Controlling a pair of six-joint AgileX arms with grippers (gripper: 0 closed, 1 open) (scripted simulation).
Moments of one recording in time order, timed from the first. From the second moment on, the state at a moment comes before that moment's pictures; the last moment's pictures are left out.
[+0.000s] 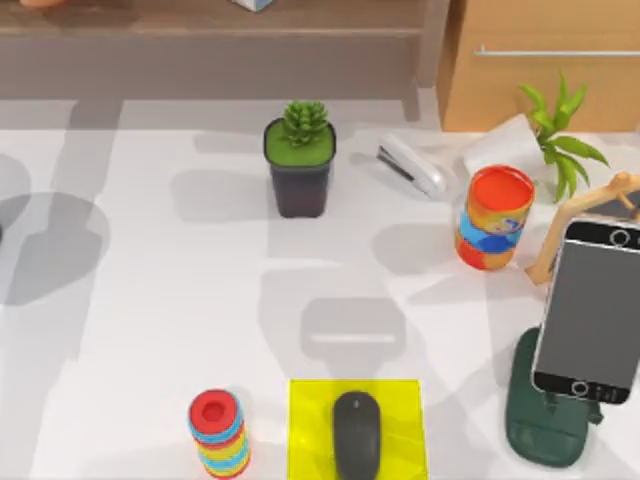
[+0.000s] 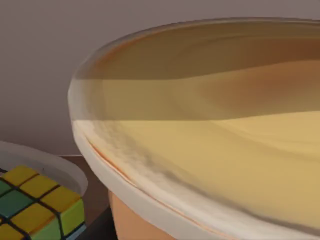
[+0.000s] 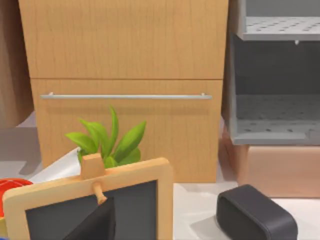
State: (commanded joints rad) left arm -0.01 1.94 1.37 0.49 0.04 0.01; right arm 0.00 0.00 0.00 0.00 0.00 0.00
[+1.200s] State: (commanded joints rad) left arm 0.00 1.95 1.37 0.49 0.04 0.01; right arm 0.00 0.00 0.00 0.00 0.00 0.00
